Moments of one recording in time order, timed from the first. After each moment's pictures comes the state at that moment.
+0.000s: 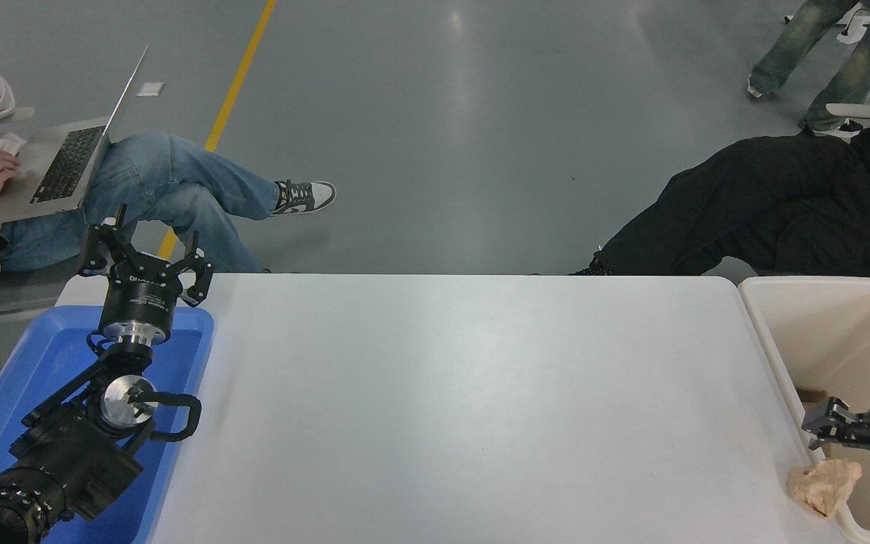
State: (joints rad) left arm -0.62 0.21 -0.90 -0.40 -0.07 -0.54 -0.56; right arm 1.18 -0.70 -0.95 0.89 -0.24 0.43 -0.17
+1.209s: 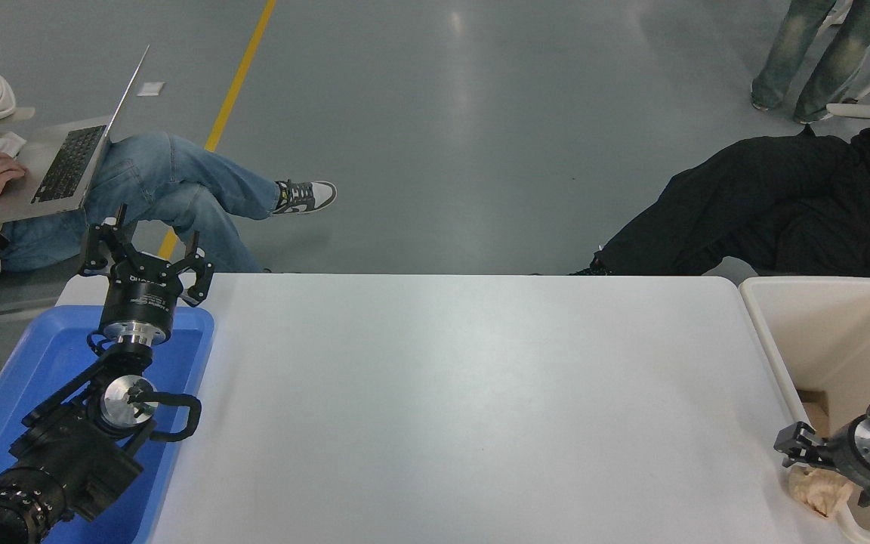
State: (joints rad) left arm -0.62 0.21 -0.90 -0.40 -0.07 -0.54 -0.56; right arm 0.95 -0.59 -0.83 0.69 -0.24 0.36 -0.17
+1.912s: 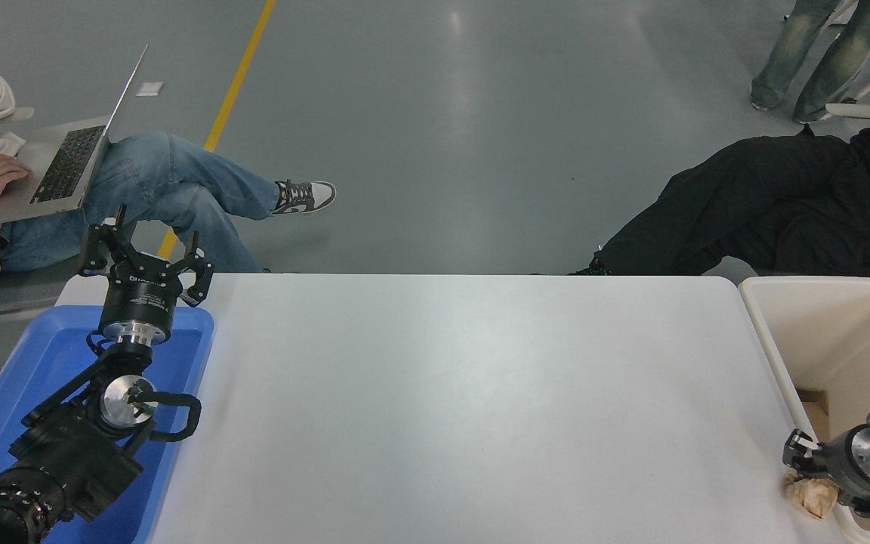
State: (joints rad) left arm -0.62 0.21 -0.90 -0.40 -0.07 -0.54 -0.56; right arm 0.94 -0.60 -0.82 0.70 -0.08 0.34 -0.17
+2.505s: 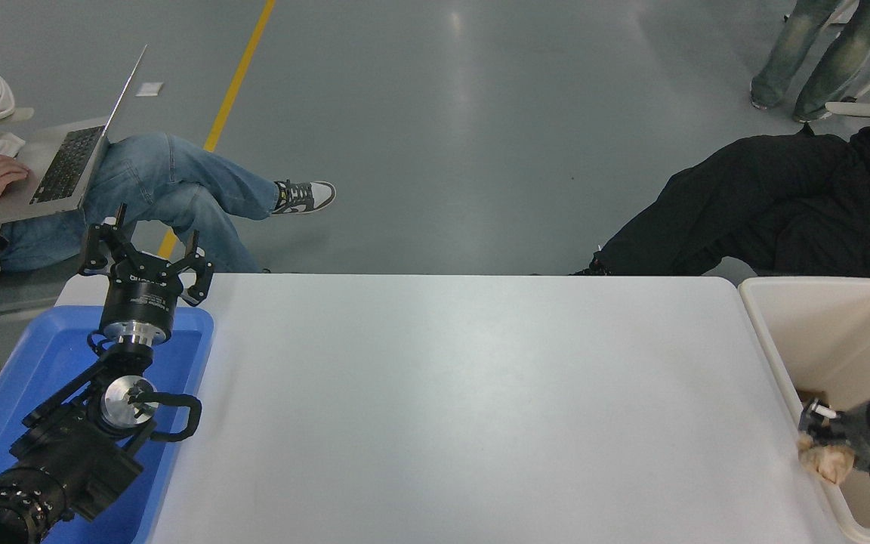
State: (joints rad) left arm -0.62 0.21 -0.90 -0.40 -0.07 -0.54 -0.56; right arm 1.28 -0.71 -1.01 0.94 -0.10 0.38 -0.17
